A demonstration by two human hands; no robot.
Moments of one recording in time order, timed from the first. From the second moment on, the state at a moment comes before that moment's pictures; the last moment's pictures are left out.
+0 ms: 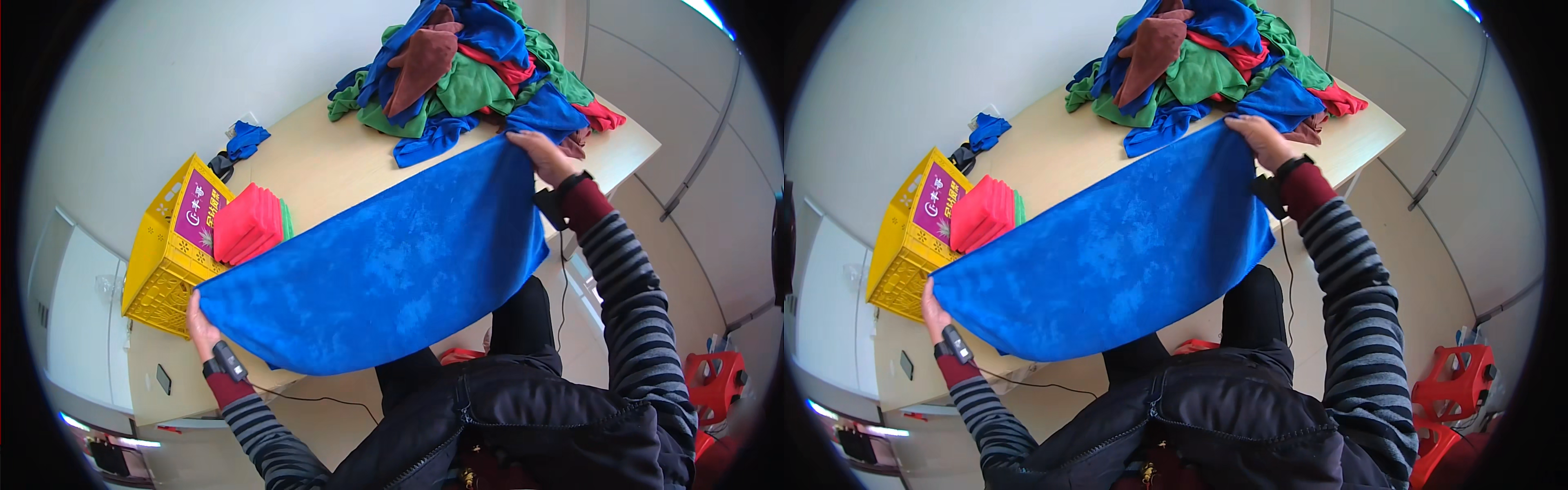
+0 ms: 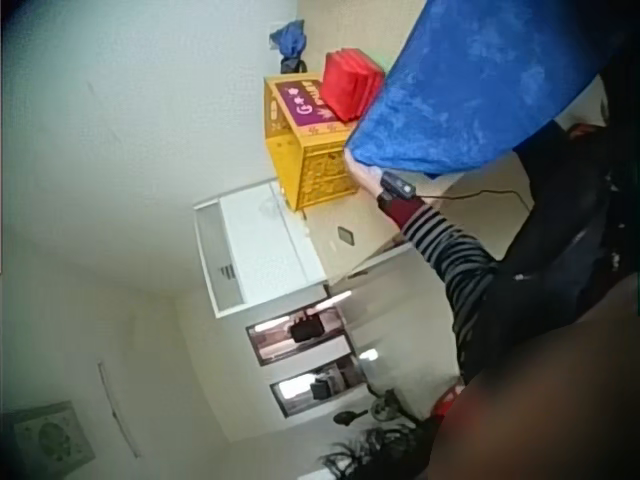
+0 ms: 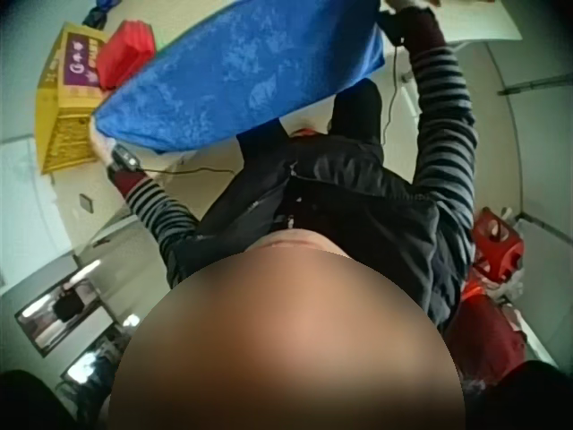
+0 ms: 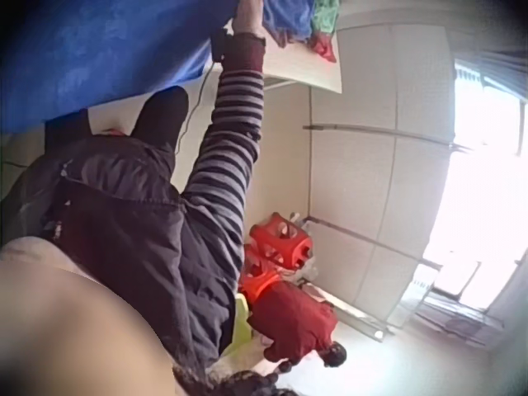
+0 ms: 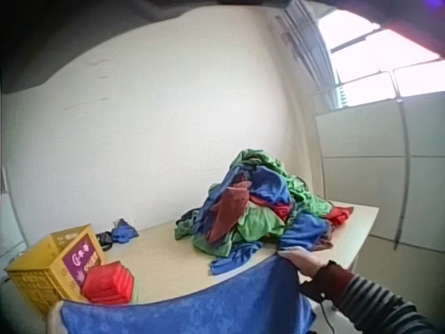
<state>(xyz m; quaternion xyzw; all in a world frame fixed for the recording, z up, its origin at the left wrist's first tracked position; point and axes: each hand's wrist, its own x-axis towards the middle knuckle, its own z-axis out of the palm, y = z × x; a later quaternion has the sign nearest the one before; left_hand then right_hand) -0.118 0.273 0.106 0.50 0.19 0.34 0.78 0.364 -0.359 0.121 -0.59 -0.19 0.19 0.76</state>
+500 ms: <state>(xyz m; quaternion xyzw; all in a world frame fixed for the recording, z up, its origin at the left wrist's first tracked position) -0.003 0.106 0.129 0.69 0.18 0.43 0.55 0.262 -0.247 0.111 -0.68 -0.23 0.28 0.63</state>
